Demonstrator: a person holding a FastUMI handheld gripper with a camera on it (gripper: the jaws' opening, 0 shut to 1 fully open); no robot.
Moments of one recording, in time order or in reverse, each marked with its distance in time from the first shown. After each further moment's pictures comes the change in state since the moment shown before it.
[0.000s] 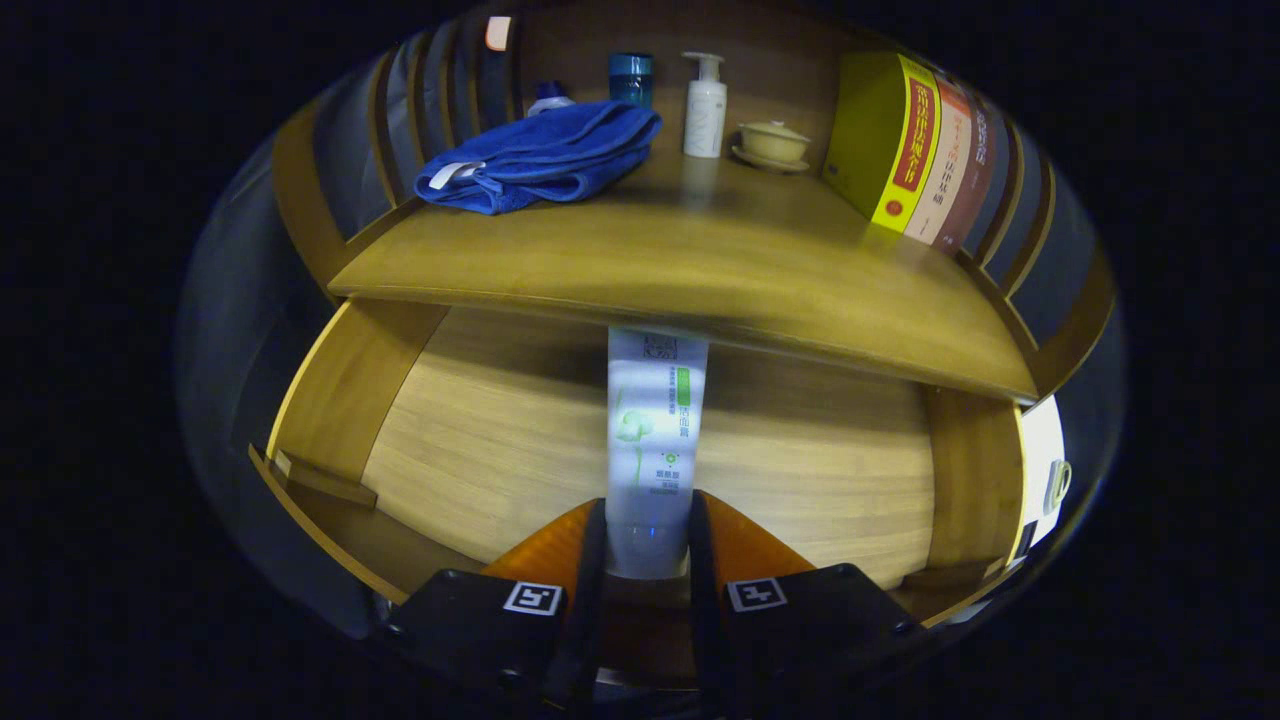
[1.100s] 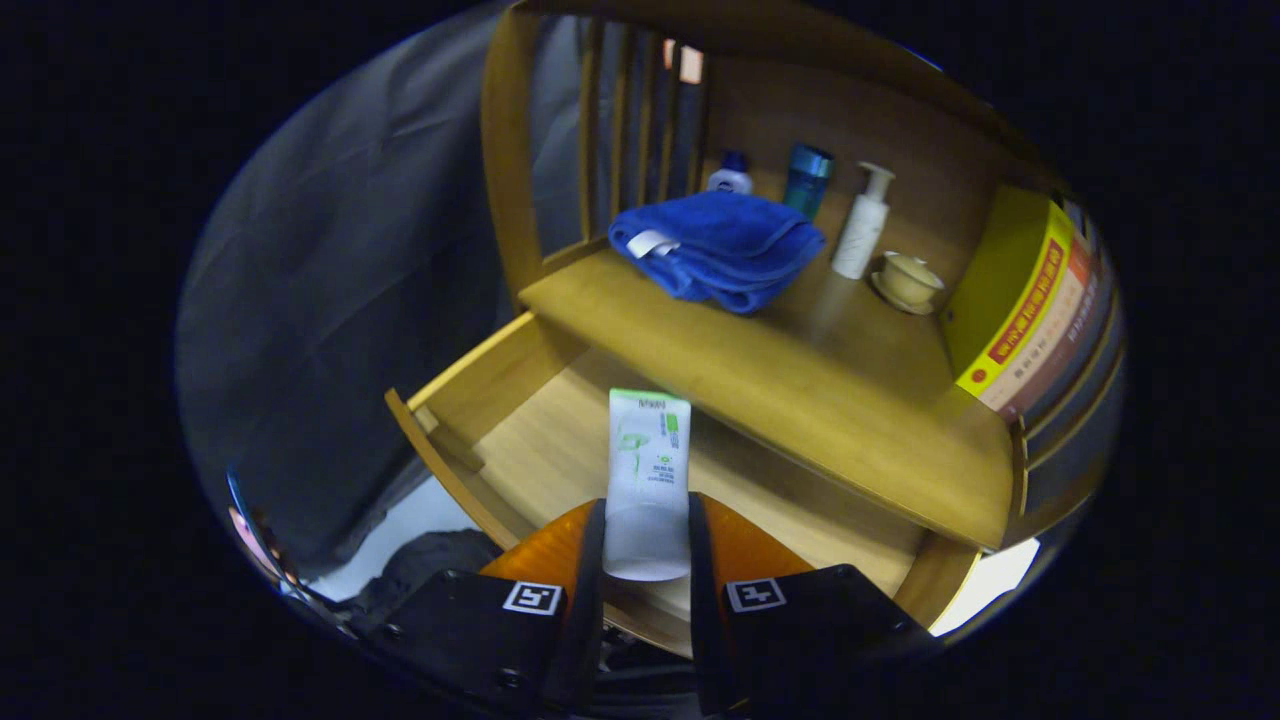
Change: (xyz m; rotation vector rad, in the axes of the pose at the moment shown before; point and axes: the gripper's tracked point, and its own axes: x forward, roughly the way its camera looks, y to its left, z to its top) arm -0.073 0.062 0.076 -0.226 -0.158 0.313
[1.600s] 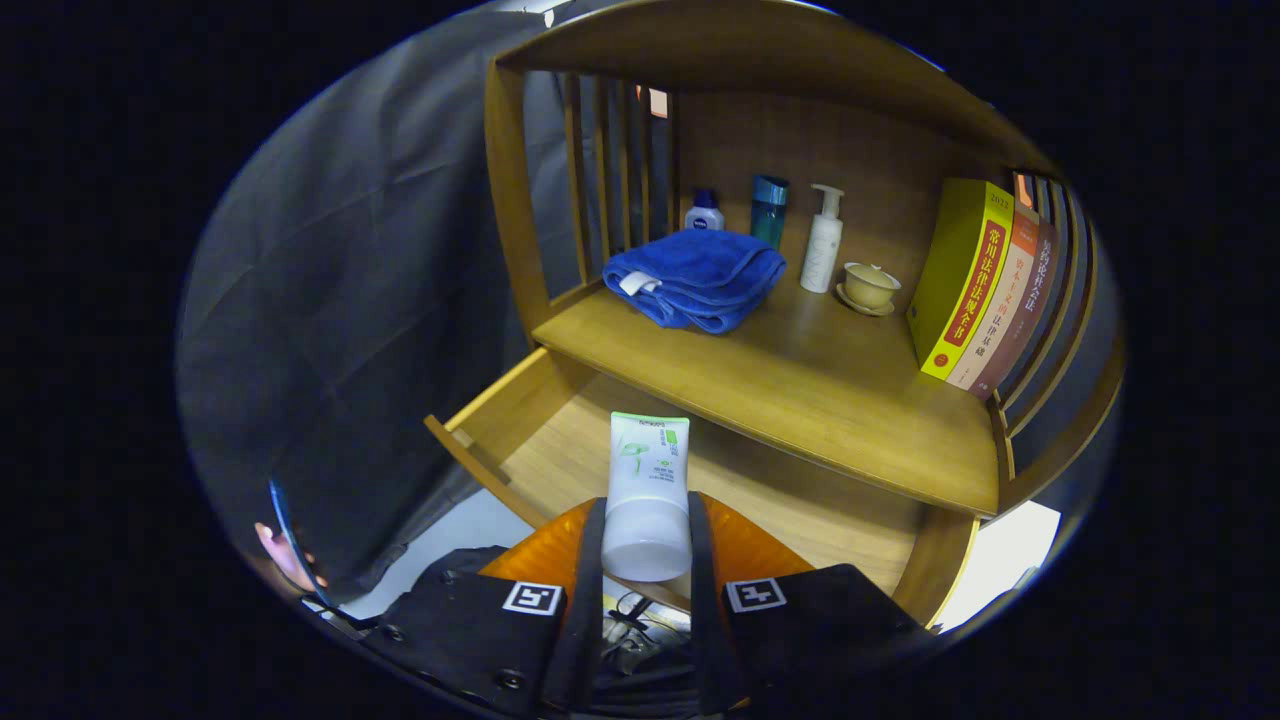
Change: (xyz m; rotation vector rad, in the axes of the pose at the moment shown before) arm -0.059 0.013 0.012 0.038 -0.108 0.022
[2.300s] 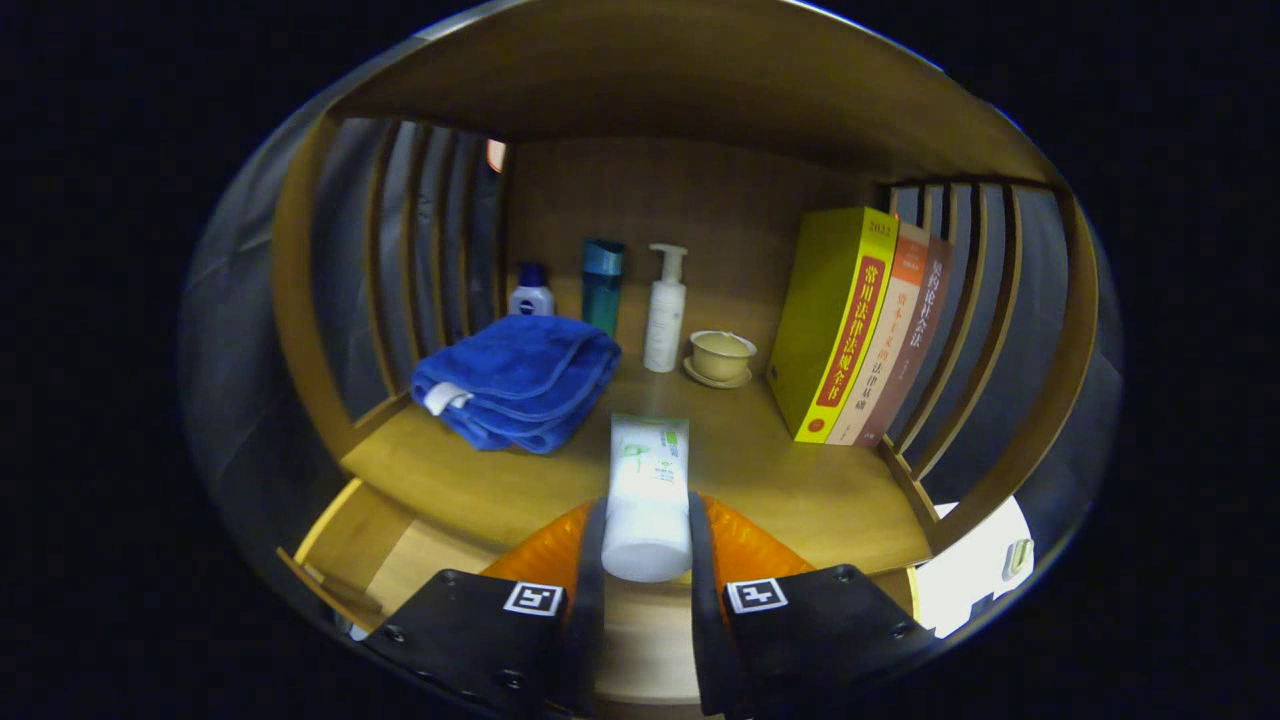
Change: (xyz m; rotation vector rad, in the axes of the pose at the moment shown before) arm 0.082 -0.148 0.055 0.038 -0.190 -0.523
